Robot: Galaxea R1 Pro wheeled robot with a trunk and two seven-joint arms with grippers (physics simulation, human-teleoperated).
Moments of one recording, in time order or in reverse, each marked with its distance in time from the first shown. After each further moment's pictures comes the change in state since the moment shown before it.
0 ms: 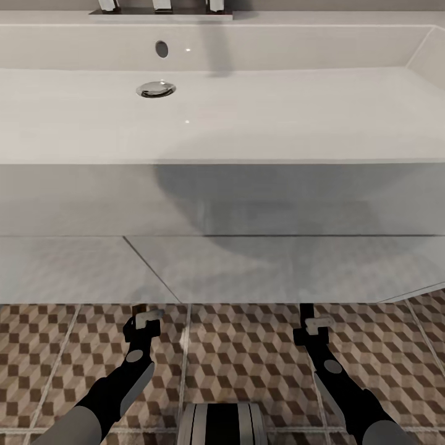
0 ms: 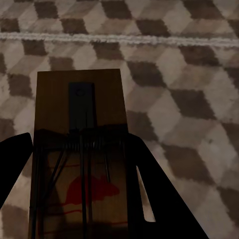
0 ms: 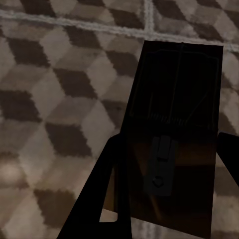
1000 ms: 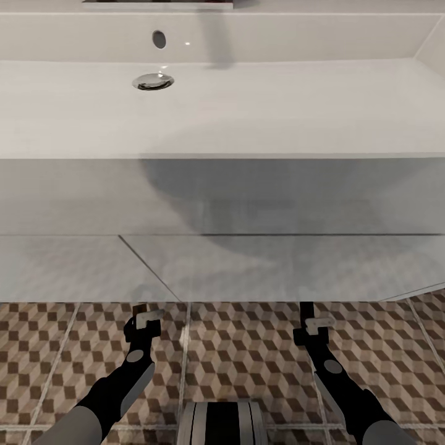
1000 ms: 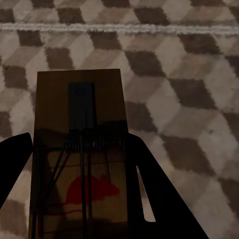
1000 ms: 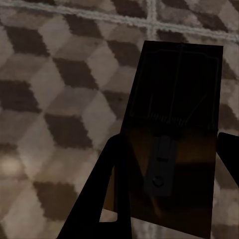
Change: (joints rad) left arm 0.000 -0.002 -0.003 0.000 0.000 0.001 0.000; right arm 0.000 0.000 0.000 0.000 0.000 -0.001 0.000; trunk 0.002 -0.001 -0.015
